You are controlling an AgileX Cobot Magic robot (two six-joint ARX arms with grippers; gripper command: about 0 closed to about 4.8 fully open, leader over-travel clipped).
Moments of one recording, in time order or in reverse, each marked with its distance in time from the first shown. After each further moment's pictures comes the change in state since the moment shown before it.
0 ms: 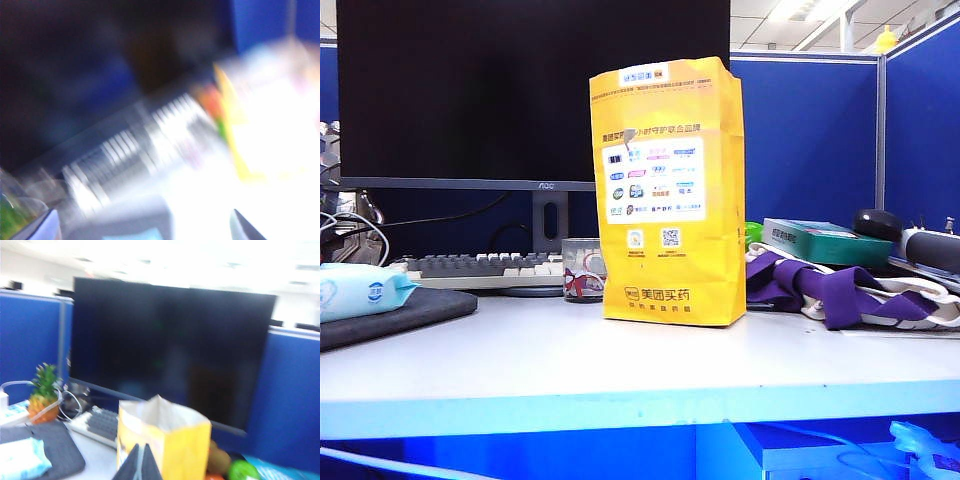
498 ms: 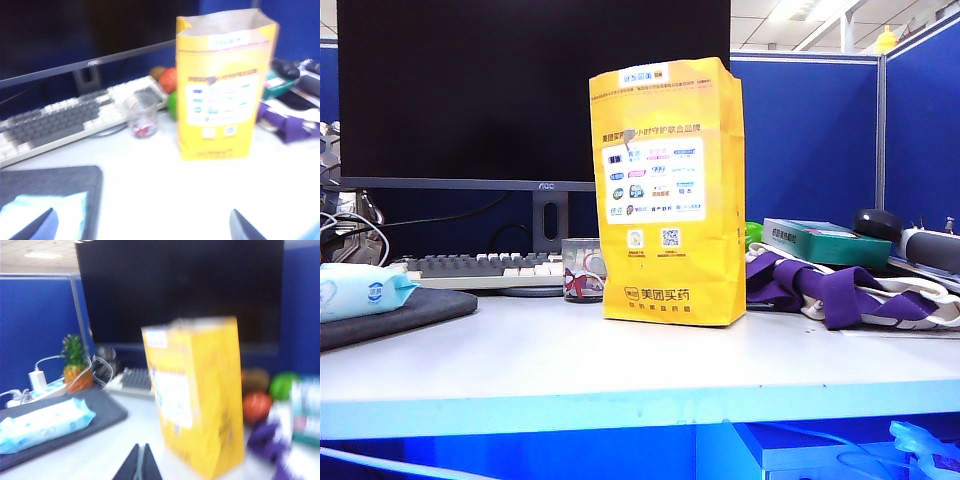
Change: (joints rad) left arm -0.061 -0.482 -0.711 0.287 0.029 -0.260; right arm 0.001 -0.409 -0.417 -0.068 -0.016 0.224
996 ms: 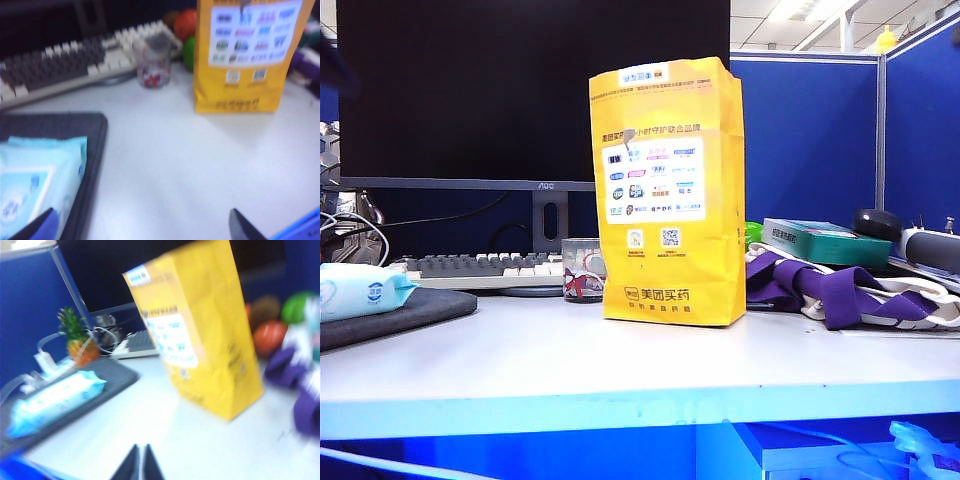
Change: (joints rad) left arm 0.000 0.020 -0.189 0.071 -0.060 -0.025; right arm 0.000 0.007 -0.109 -0.036 0.000 0.178
